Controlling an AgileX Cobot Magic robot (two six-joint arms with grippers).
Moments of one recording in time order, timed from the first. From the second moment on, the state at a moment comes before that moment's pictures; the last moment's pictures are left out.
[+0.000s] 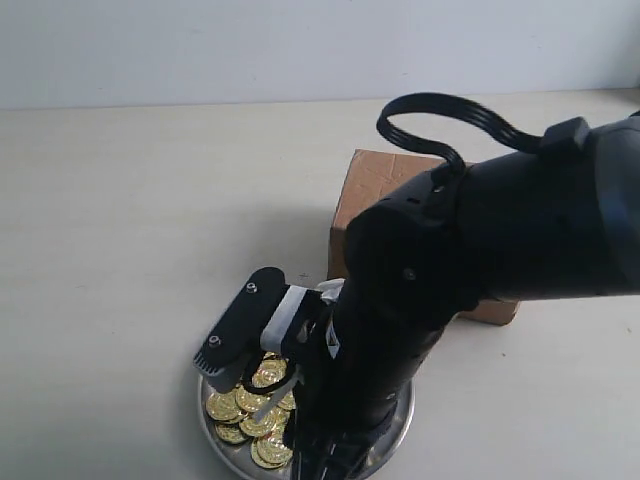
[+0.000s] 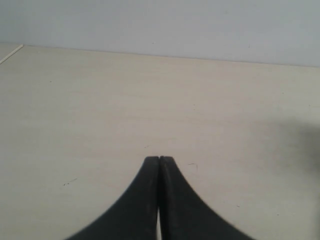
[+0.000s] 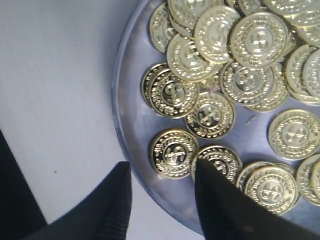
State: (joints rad) left arm 0.06 0.00 0.00 -0.18 0.37 0.13; right arm 0.86 1.72 -0.92 0.23 0.69 -0.34
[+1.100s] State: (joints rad) left arm 0.06 0.00 0.00 -0.18 0.37 0.13; right arm 0.71 1.78 -0.92 0.16 0.67 0.08
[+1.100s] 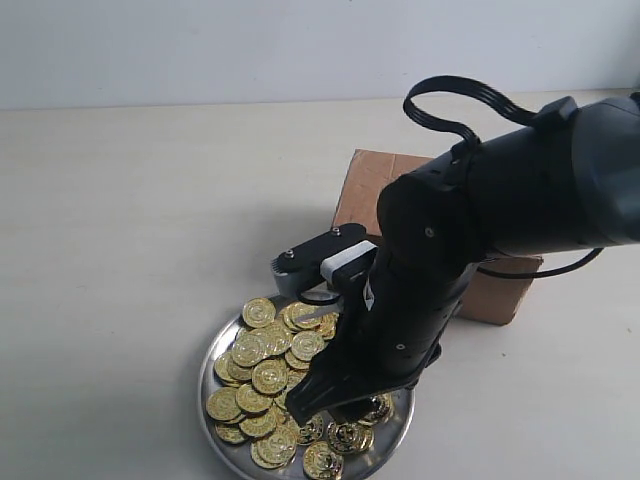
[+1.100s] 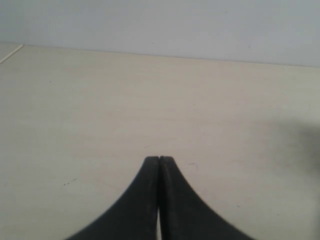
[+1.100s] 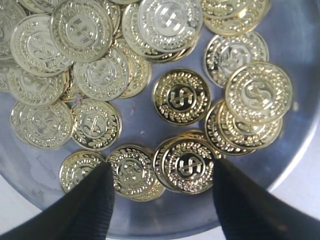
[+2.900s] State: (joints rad) left arm 0.06 0.00 0.00 -0.18 0.37 0.13; right arm 0.71 1.85 -0.92 0.13 0.63 0.25
